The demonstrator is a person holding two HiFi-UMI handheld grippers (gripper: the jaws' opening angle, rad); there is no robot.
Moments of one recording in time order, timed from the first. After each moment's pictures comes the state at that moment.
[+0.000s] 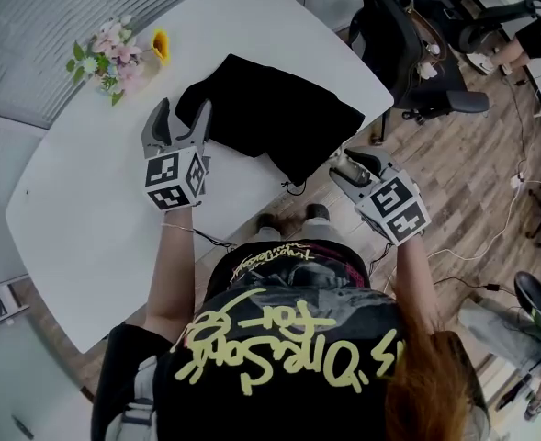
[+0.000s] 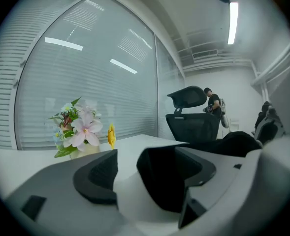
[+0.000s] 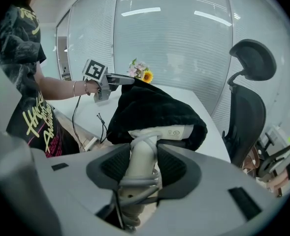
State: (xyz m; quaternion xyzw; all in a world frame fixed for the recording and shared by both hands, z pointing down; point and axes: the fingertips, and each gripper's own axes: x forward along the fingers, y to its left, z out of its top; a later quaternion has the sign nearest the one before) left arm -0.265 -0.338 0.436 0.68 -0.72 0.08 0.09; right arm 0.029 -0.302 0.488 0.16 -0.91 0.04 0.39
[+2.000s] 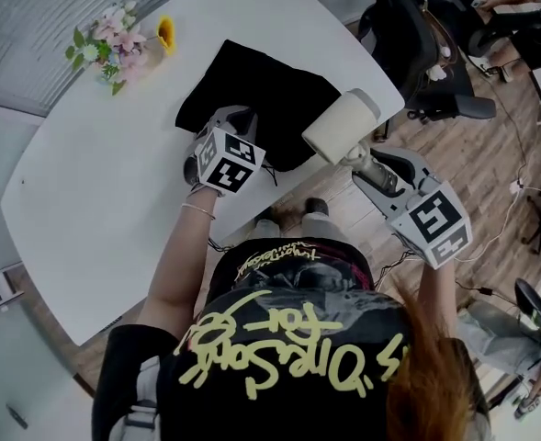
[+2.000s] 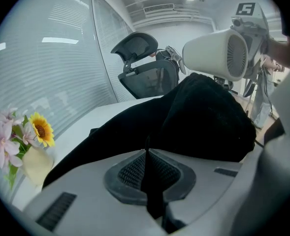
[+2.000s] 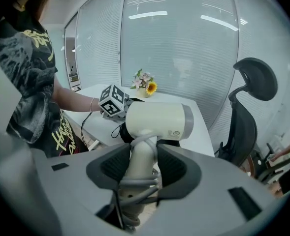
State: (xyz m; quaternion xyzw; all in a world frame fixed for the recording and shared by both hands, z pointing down) left arm -0.161 -0.358 0.533 0.76 -0.52 0.38 0.10; right arm 0.033 -0.302 0.422 0.13 -0.92 0.01 0.38
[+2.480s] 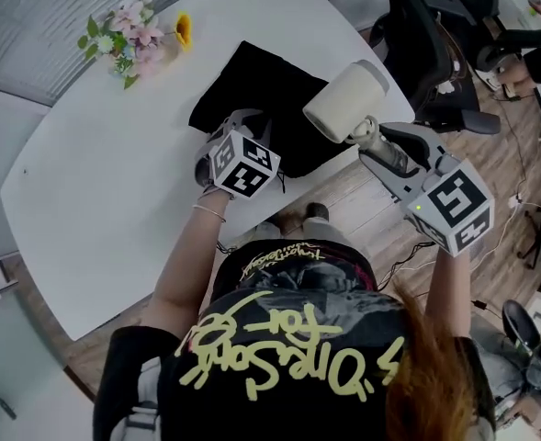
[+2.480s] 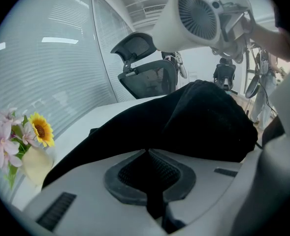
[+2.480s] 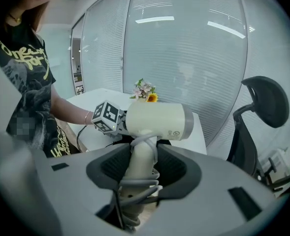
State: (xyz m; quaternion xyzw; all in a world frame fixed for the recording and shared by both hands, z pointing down) left arm -0.157 -0.357 0.531 0.76 -0.52 0.38 0.10; right arm -0.008 -0.336 0.374 0.10 -0.93 -0.02 0.35
